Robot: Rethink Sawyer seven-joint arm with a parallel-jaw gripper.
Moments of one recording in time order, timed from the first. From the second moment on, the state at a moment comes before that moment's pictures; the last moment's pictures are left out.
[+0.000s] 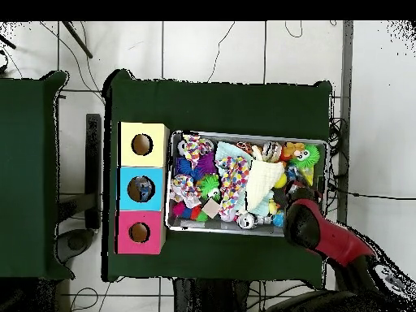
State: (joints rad) arm -0.72 -0.38 -0.03 1.68 -0.30 -0.26 1.76
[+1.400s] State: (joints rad) arm -0.77 -0.36 0.01 1.68 -0.30 -0.27 1.76
